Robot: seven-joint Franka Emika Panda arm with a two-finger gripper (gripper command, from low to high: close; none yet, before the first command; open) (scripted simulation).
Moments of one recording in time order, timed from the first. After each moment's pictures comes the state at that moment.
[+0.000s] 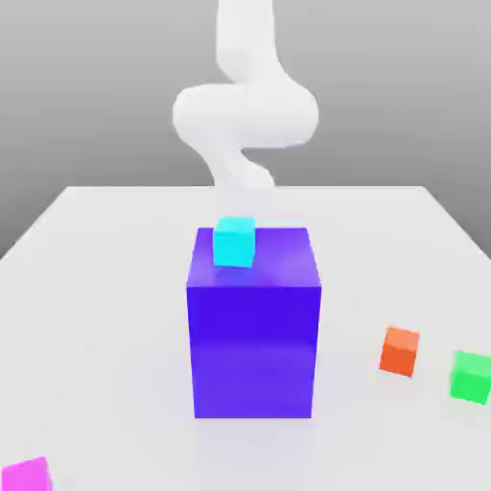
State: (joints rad) arm -0.04 -0.71 0.01 -2.29 -0.01 2.32 0.86
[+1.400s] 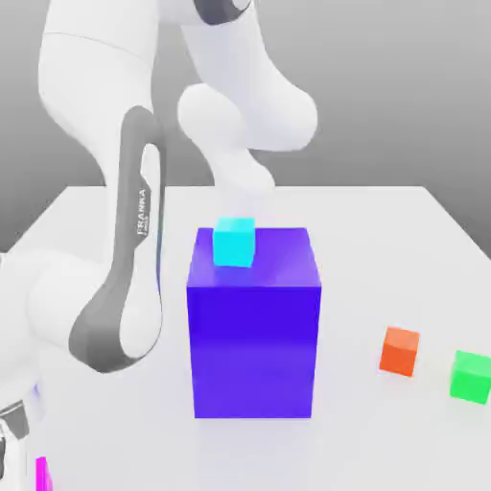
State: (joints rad) arm -0.38 0.60 -0.07 -2.11 0.10 2.71 1.45
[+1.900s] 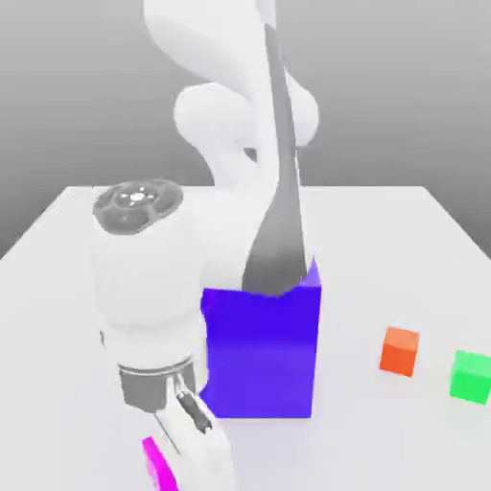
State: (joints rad) arm -0.07 0.30 0.07 -2.30 0.03 2.61 1.67
